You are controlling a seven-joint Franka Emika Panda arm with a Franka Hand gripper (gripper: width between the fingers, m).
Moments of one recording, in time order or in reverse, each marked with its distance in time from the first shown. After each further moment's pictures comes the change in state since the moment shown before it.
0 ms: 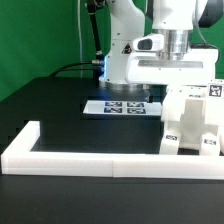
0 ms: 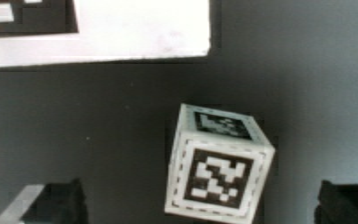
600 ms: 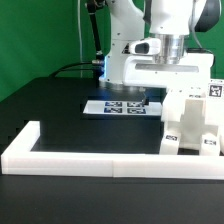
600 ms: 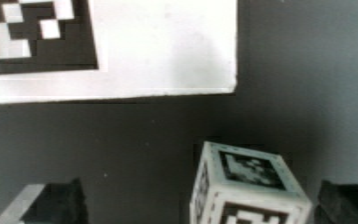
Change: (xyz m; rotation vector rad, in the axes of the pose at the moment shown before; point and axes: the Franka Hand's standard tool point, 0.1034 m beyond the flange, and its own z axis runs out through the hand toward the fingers) arm -0.011 0.009 0.012 -0.021 -0.003 0.000
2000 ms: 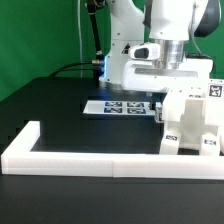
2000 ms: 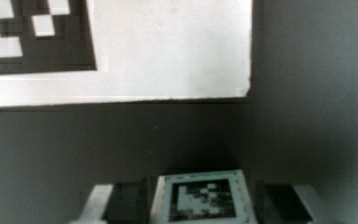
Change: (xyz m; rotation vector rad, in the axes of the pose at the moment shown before) arm 0.002 0.001 0.008 -0.010 -0.006 -0.002
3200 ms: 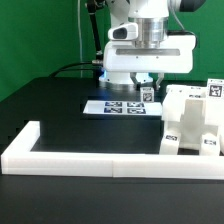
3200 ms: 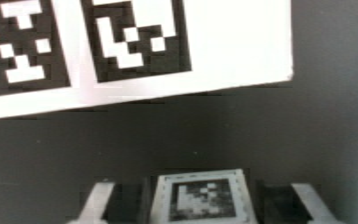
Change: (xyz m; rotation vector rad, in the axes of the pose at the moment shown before) arm -0.002 0.041 -0.043 0.055 -0.091 0.079
